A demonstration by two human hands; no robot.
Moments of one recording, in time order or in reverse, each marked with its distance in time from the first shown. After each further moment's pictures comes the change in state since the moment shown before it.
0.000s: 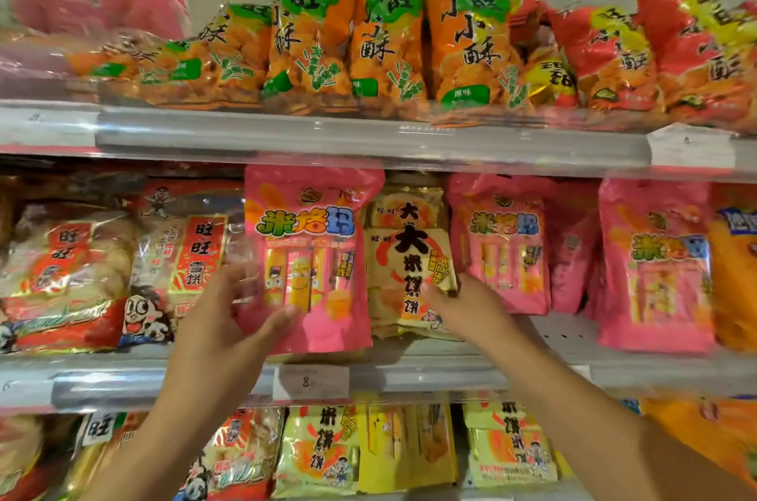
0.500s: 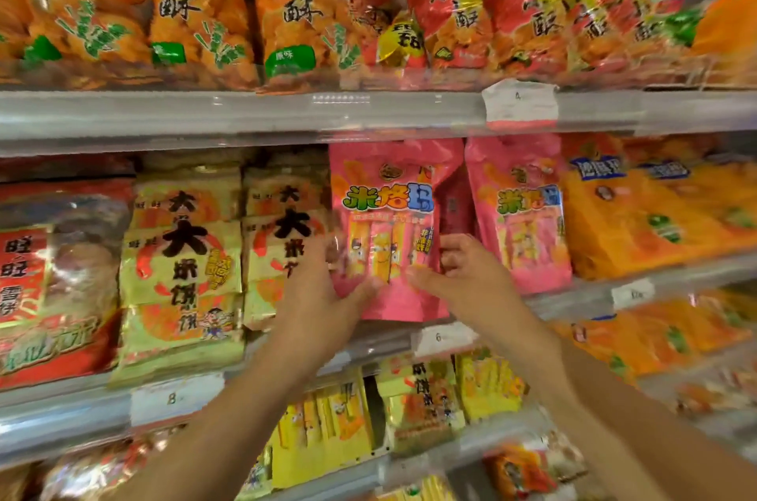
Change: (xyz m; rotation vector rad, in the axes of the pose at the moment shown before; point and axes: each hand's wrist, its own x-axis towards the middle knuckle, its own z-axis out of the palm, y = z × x) left_hand -0.011 0.077 0.179 -0.081 -0.365 0.142; right_hand -0.055 0.055 -0.107 0.444 0.146 -0.089
